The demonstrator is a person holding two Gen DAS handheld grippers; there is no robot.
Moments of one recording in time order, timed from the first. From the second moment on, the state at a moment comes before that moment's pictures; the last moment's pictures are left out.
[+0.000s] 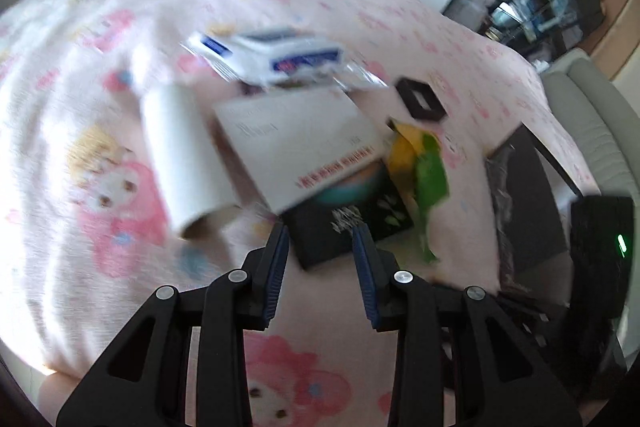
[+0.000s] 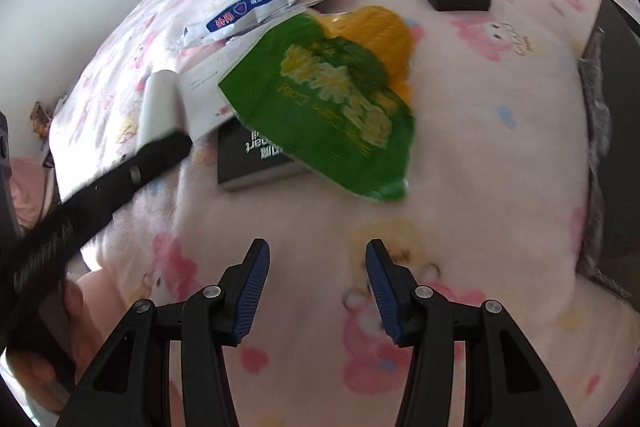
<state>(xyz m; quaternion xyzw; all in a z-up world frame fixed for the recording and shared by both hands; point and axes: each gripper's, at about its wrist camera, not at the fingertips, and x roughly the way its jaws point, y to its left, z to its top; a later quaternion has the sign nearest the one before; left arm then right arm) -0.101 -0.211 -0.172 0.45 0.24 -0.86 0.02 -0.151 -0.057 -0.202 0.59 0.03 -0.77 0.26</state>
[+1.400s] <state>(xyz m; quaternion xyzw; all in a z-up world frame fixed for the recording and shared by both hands) -0.109 -0.208 -0.198 0.47 0.31 -0.83 -0.01 -0.192 -0.012 -0.216 0.57 -0.06 -0.79 0.22</state>
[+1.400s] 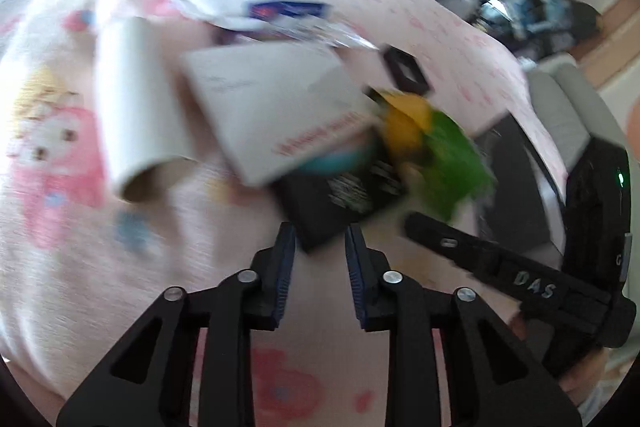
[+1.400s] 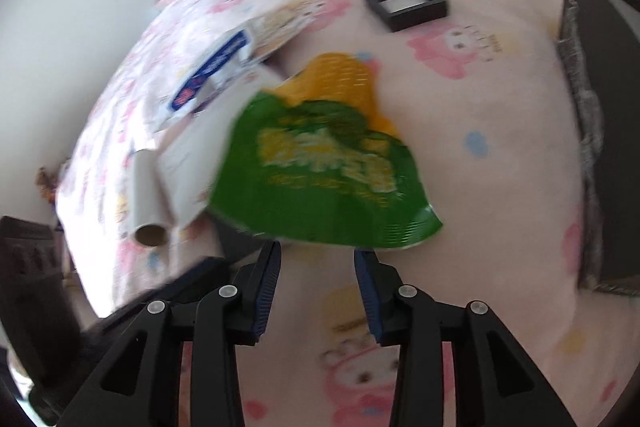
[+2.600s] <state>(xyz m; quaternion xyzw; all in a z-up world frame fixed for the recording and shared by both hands) -0.107 -0.194 -0.189 0.44 0.32 -0.83 -0.05 -0.186 -0.024 -0.160 0.54 -0.05 -0.79 0.27</state>
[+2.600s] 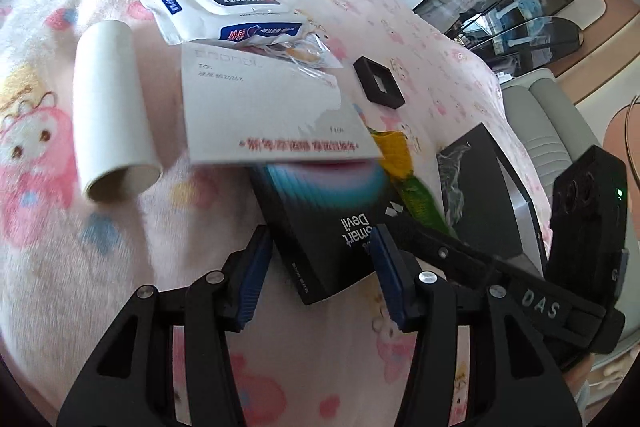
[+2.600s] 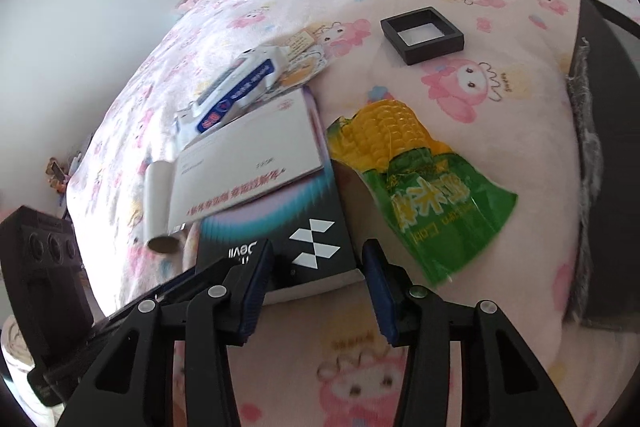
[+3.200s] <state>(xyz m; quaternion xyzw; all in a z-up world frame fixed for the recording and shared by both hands) -0.070 -0.151 -0.188 0.46 0.32 -0.82 -0.07 -0.129 0.033 -0.159 0.55 -0.11 -0.80 0.22</state>
